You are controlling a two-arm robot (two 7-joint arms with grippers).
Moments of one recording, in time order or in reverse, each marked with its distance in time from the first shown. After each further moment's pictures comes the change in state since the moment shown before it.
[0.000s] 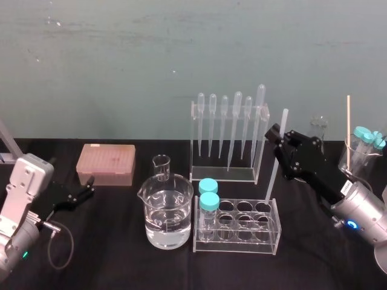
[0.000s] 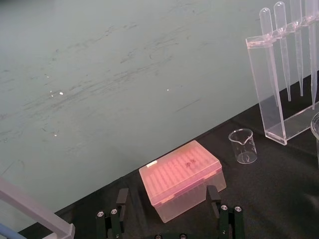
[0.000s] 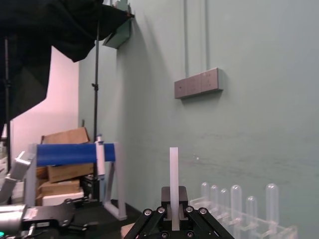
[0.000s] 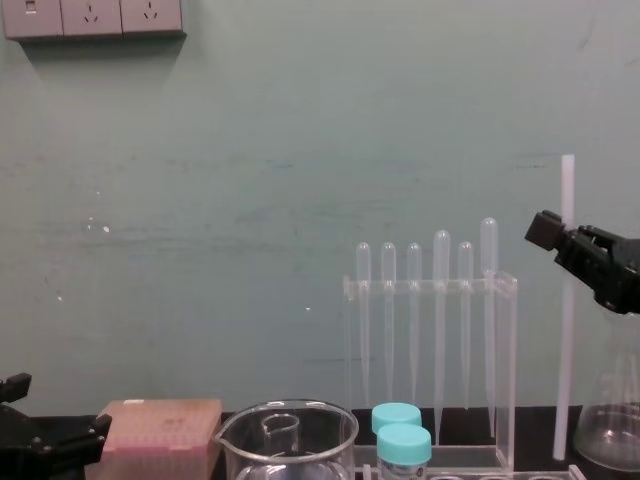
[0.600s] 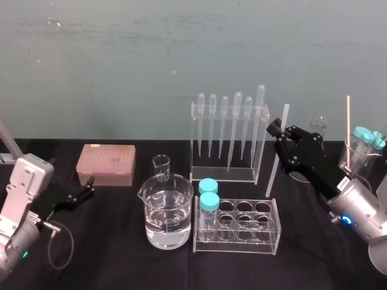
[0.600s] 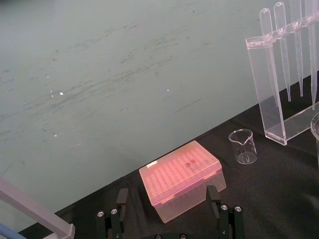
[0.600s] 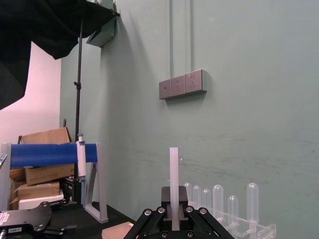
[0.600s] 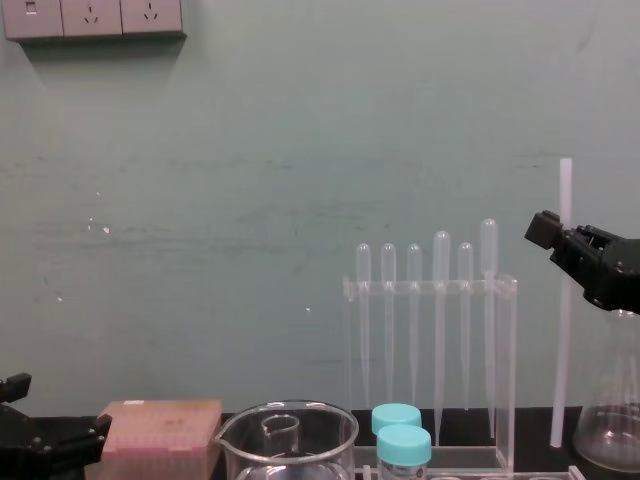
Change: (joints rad) left arm 0.000 0.000 0.000 0.000 0.000 0.000 0.000; right arm 0.021 -0.015 -0.016 0.034 -0.031 -0.045 -0.078
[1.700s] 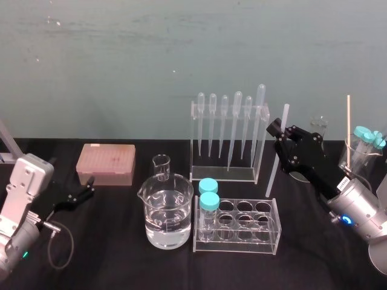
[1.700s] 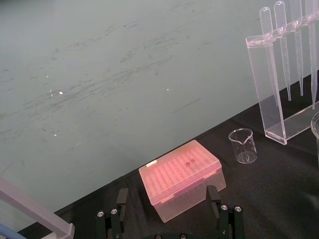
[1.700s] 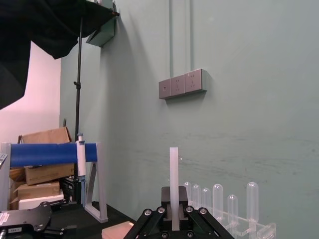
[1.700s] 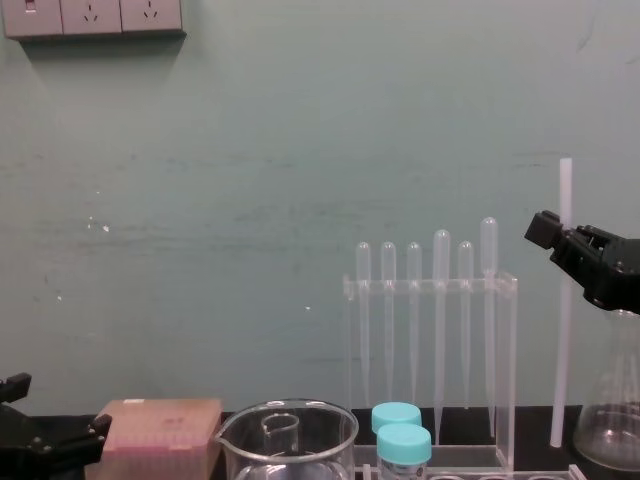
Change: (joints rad) left arm 0.000 0.000 0.000 0.000 0.000 0.000 0.000; right arm 0.000 0.000 0.000 0.000 0.000 0.000 0.000
